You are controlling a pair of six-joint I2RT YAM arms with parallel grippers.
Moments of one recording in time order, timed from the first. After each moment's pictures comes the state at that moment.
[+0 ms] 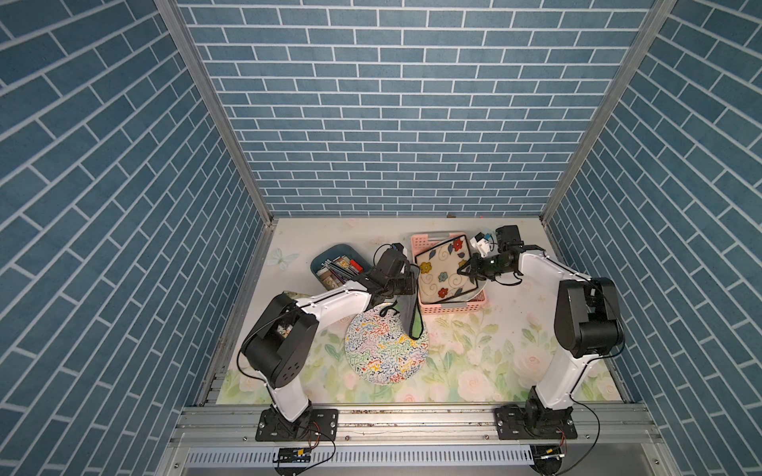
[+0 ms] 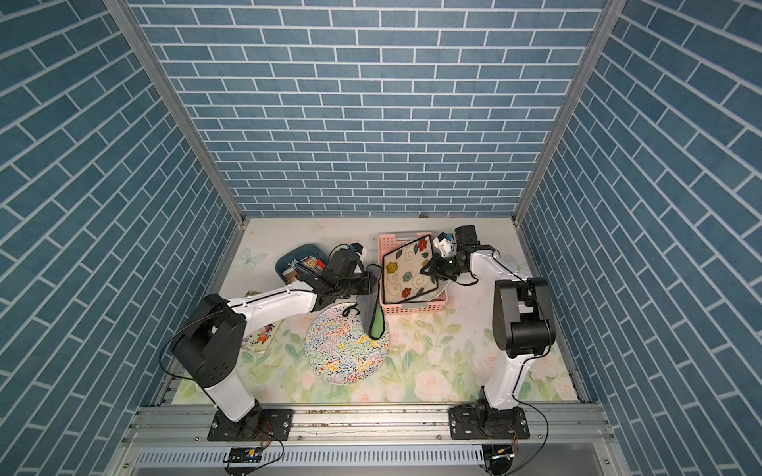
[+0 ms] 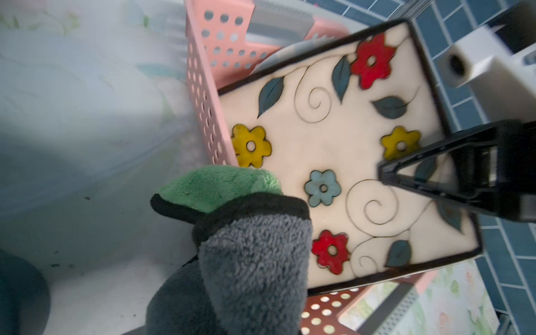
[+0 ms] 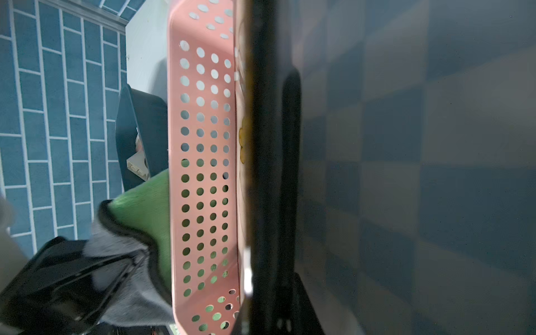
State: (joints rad) left arm -0.67 1.69 1.11 -0.09 0.08 -0.58; right arm 0.18 1.81 1.27 -0.53 -0.68 0.27
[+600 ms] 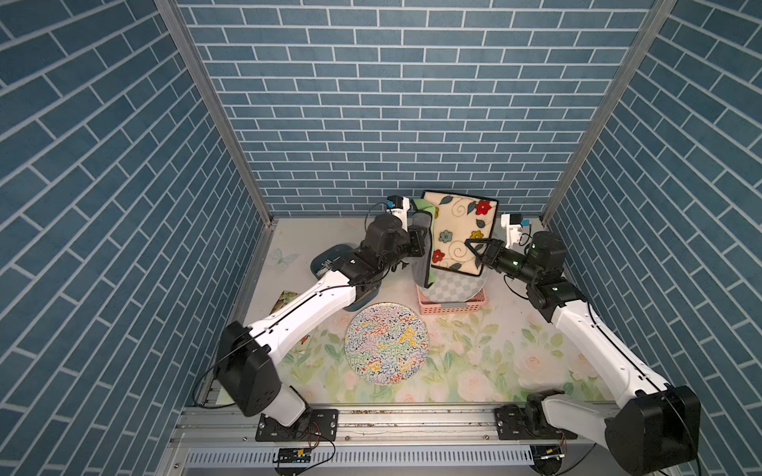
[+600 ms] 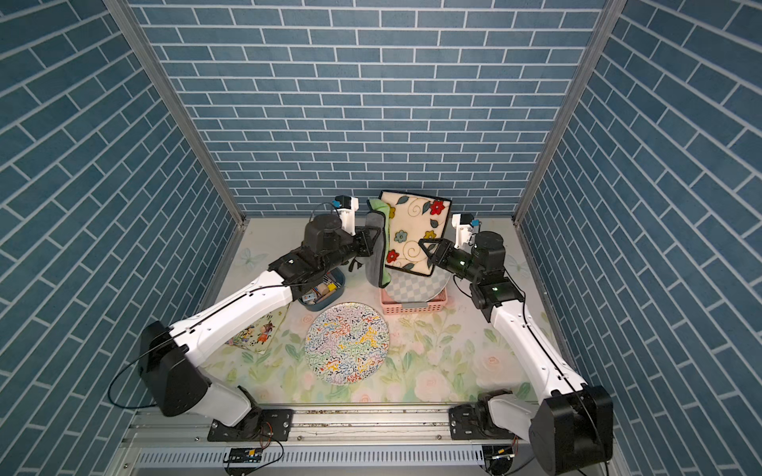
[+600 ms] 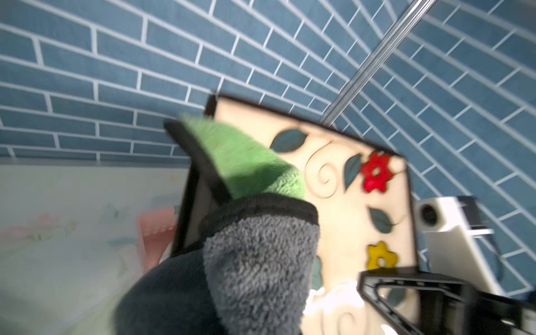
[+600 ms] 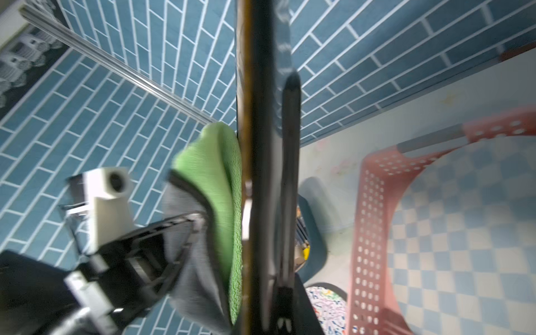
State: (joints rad) left arm -0.74 1.58 1.39 -0.11 -0.02 -0.57; right arm 0.29 1.16 0.91 0.09 -0.61 0.88
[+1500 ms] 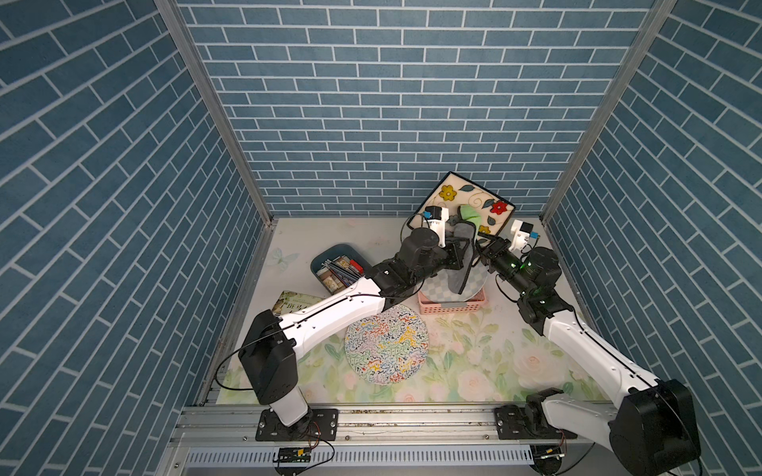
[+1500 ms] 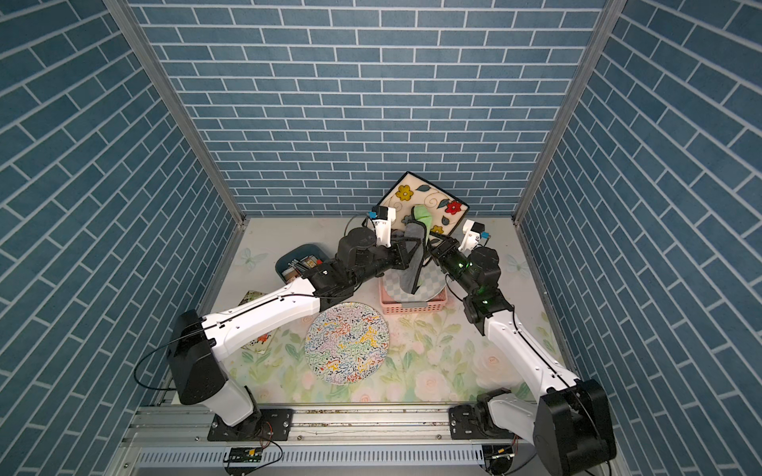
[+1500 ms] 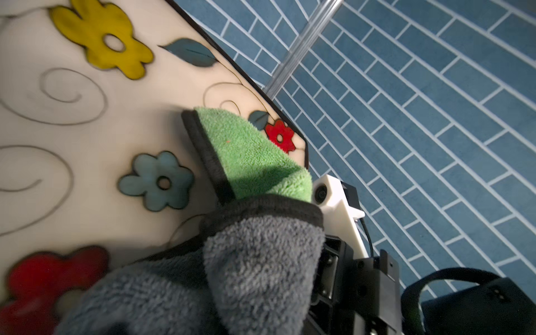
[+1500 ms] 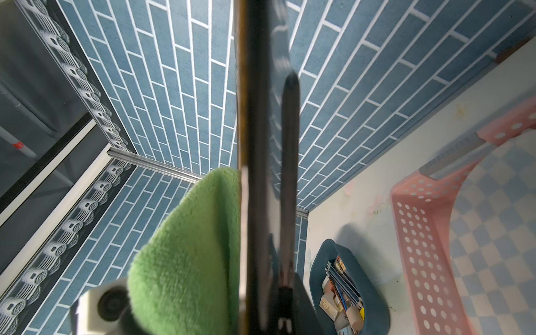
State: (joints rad) left arm -0.88 1.64 1.42 0.06 -0.02 -0.71; right arm 0.34 1.15 0.77 0.45 -0.34 1.24
